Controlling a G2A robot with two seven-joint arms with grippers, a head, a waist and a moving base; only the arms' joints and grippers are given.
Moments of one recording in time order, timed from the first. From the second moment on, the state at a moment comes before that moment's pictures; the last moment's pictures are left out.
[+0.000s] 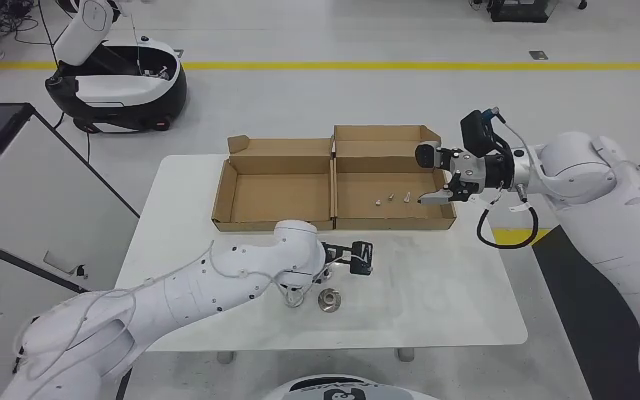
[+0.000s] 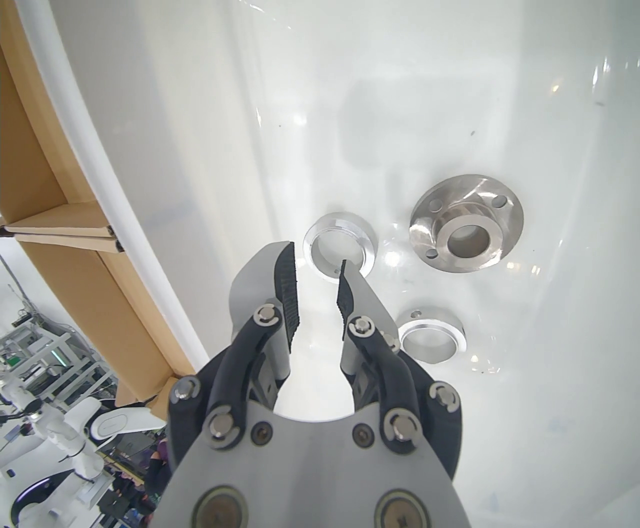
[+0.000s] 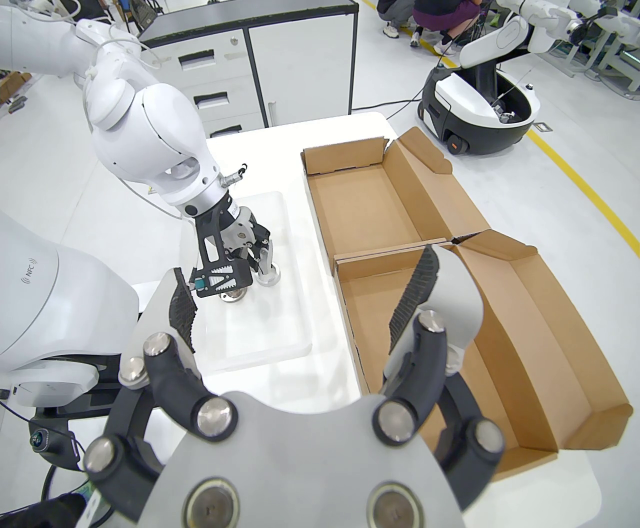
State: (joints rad) left arm 0.71 -1.13 -0.26 -1.70 1.04 -0.52 -1.19; right arm -0.87 -0.68 1.01 -1.49 -0.04 -1.01 0.81
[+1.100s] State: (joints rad) left arm 0.74 -1.19 -0.27 -1.60 1.06 -0.58 -1.23; right arm -0.87 -0.68 1.01 -1.49 -0.04 -1.01 0.81
